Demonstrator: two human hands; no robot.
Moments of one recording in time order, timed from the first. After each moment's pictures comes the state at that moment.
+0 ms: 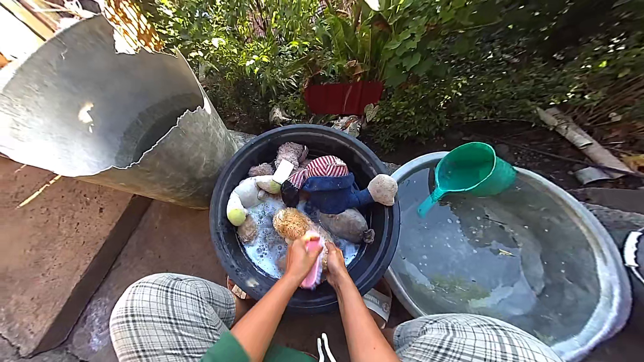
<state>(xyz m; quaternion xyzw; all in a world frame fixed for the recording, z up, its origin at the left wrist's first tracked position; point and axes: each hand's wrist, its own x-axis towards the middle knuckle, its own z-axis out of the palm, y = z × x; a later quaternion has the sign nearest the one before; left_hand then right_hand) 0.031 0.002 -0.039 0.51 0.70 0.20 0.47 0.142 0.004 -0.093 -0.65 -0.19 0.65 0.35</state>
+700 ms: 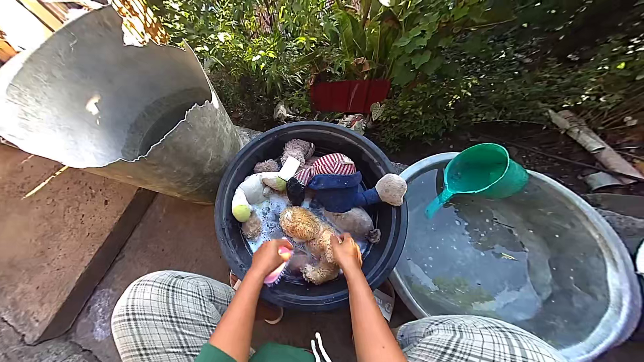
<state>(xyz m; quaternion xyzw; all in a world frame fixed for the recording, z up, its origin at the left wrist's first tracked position) -0.061 -0.005 -0.033 0.56 0.68 -0.04 0.47 0.162 0.034 -0.052 -0.75 -0.47 0.46 0.06</state>
